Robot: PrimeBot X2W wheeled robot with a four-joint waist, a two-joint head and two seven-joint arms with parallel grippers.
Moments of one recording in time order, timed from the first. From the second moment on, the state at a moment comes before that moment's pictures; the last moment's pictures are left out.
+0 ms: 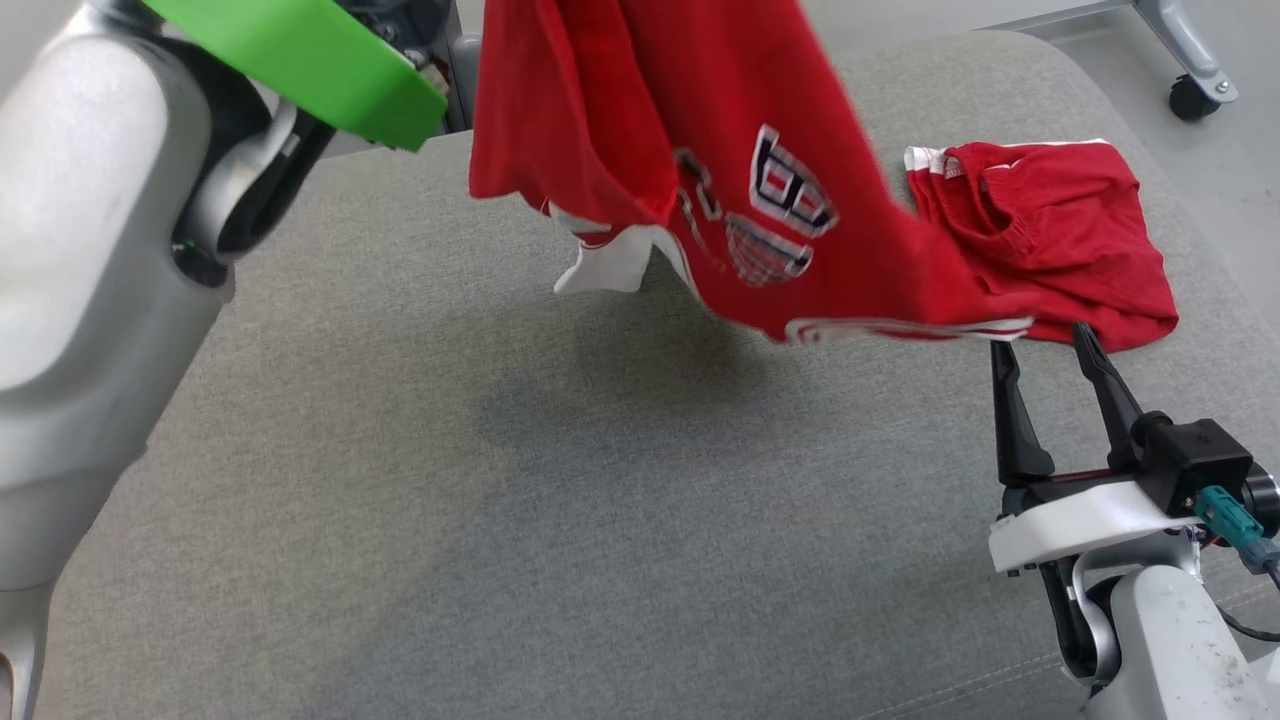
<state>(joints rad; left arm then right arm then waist) -1.21 0.46 -0.74 0.13 -0.71 -0.13 -0.10 -0.20 -0.05 -0.05 0.16 0.13 0.13 -0.26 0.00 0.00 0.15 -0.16</state>
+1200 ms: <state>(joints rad) -0.95 0.56 -0.68 0.83 -0.79 -0.07 -0.24 -0.28 -0.05 -0.02 0.14 0.13 0.13 -0.26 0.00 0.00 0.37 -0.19</state>
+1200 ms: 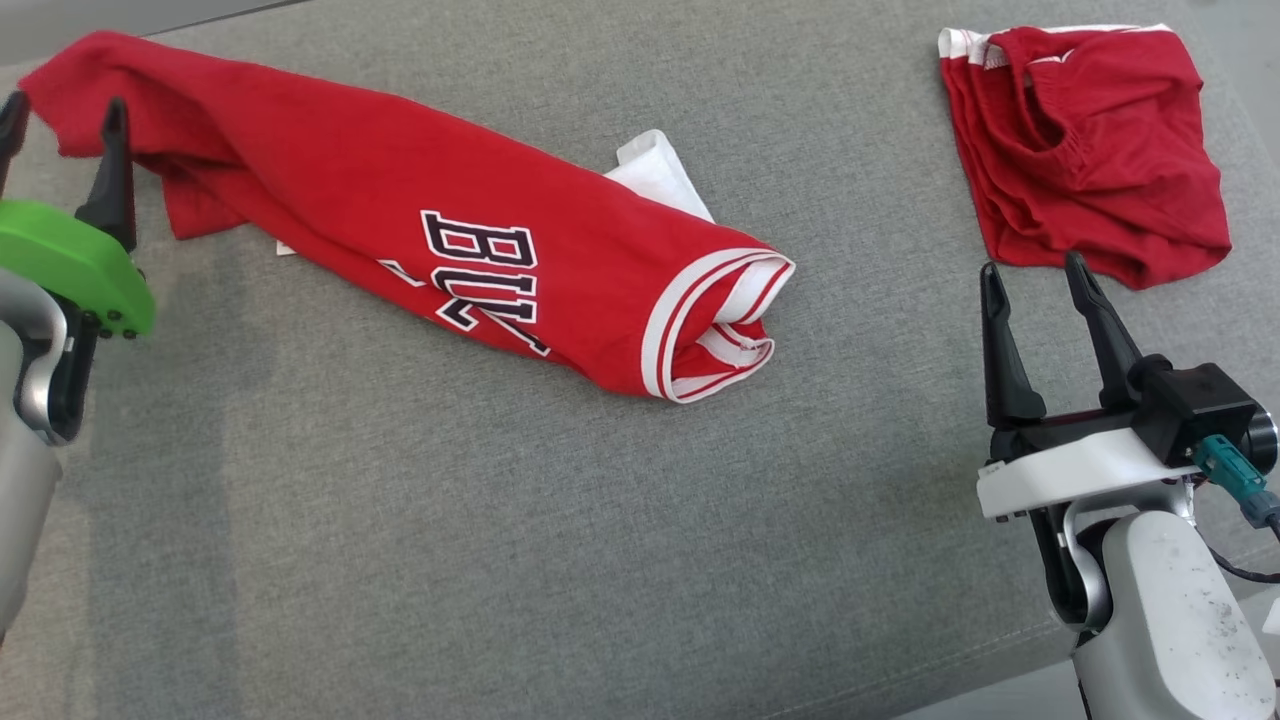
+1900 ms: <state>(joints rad) -0.36 0.32 -0.35 0.38 -0.59 -0.04 -0.26 -0.21 -0.05 -0.03 0.21 0.06 0.13 -0.26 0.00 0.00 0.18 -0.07</state>
